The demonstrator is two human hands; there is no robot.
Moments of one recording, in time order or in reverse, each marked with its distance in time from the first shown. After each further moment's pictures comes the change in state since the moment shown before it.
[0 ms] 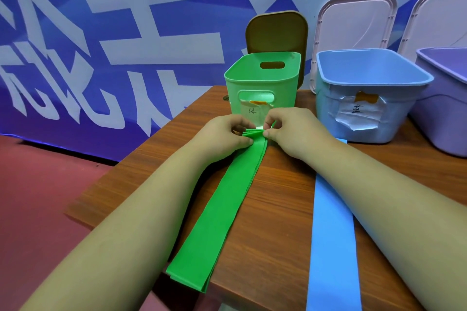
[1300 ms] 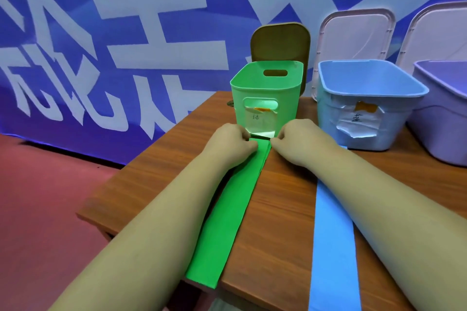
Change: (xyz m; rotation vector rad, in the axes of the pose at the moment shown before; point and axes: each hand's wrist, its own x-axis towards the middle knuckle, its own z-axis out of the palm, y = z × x) left_hand 0.000 0.012 0.015 0.294 0.117 -0.117; right_hand 0.000 -0.005 -0.001 -0.258 -0.118 0.167
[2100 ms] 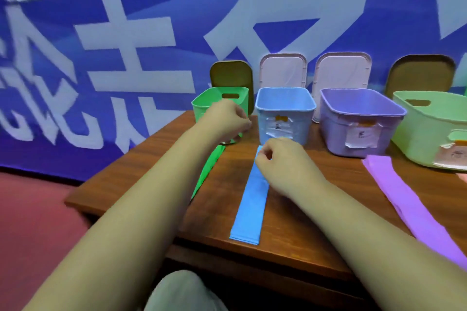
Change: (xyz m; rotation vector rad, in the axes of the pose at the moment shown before) left_hand -0.077 0.148 -0.056 -0.141 0.010 0.164; right_hand -0.180 0.035 -0.081 0.205 0.206 -0.021
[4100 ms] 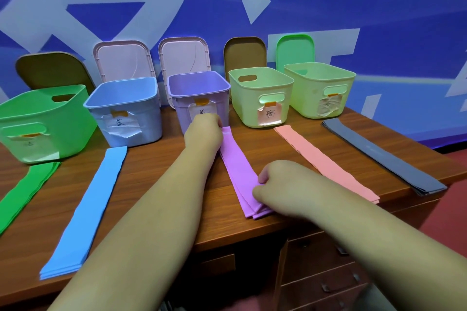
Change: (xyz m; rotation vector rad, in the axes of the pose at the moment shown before) left_hand 0.028 0.188 0.263 0.226 -0.137 0.237; right_hand -0.169 0.129 -0.170 -0.158 -0.286 0.692
